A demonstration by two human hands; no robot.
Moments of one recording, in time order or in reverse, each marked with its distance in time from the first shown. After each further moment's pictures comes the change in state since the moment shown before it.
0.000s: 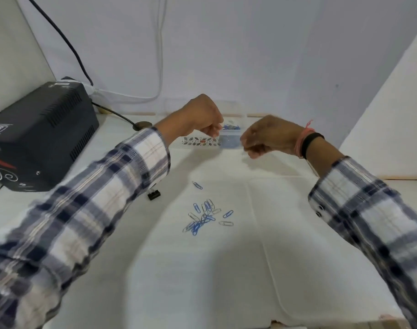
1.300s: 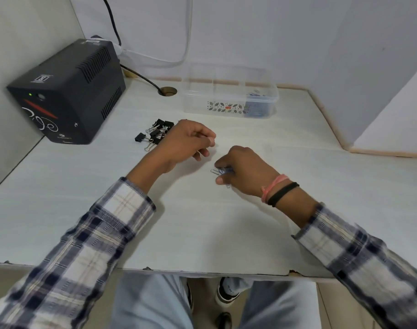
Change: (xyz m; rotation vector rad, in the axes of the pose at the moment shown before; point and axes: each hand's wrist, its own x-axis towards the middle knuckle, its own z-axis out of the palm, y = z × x) left_hand -0.130 -0.119 0.007 -0.188 0.084 0.014; right_hand -0.058 0.026 0.168 -0.783 -0.044 -0.409
